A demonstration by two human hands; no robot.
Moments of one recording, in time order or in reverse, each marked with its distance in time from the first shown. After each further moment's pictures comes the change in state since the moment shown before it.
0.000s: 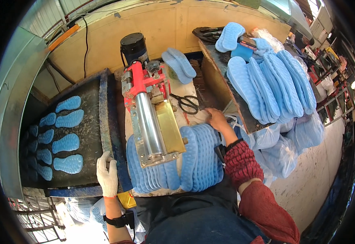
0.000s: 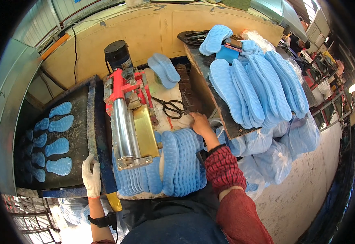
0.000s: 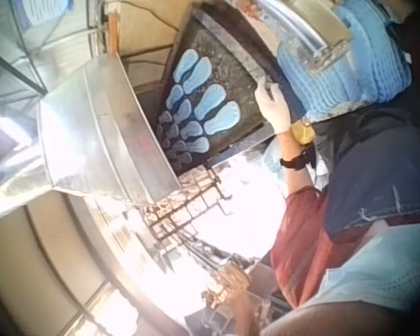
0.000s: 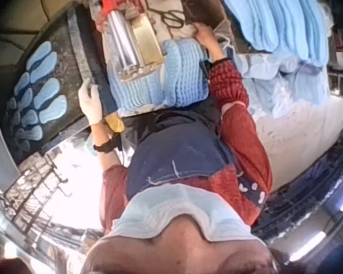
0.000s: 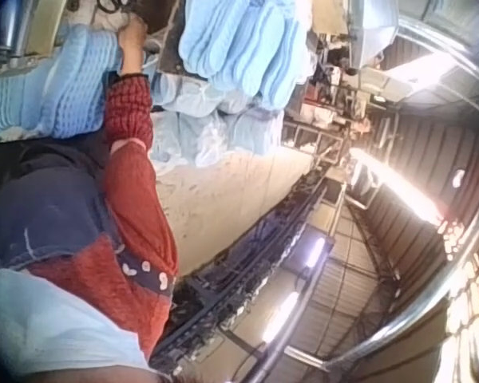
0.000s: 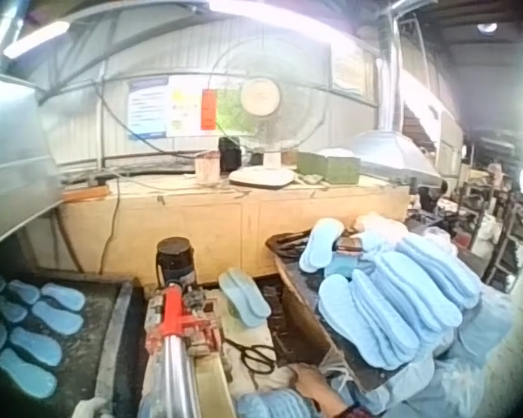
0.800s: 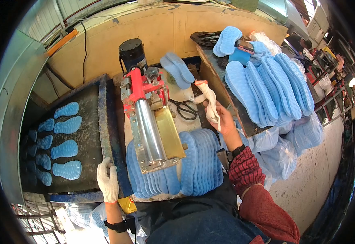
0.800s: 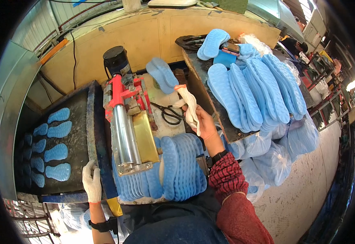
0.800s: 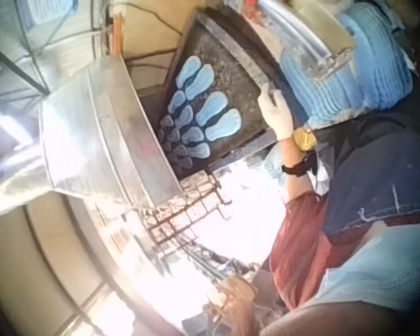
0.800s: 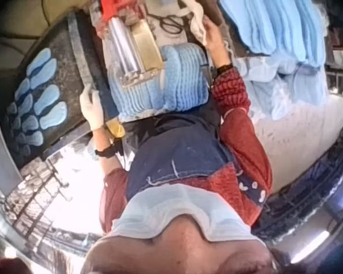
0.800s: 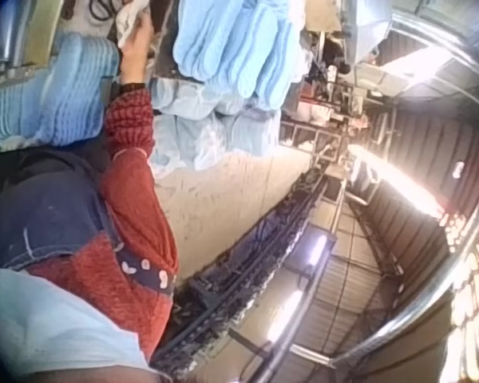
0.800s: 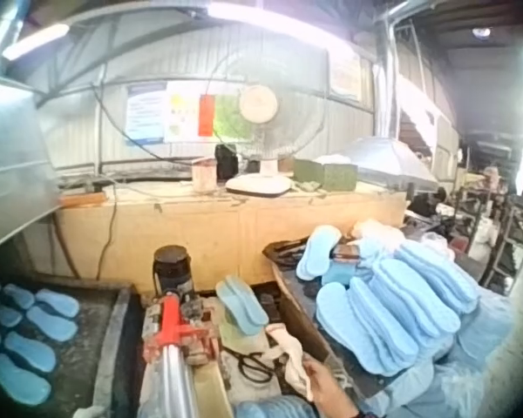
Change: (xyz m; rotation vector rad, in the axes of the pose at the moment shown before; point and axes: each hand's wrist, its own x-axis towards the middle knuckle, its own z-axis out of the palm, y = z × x) left_hand -0.001 0.001 -0.002 0.049 0.015 0.016; right_hand 0.021 -0.040 -0.044 2.004 -0.404 0.219
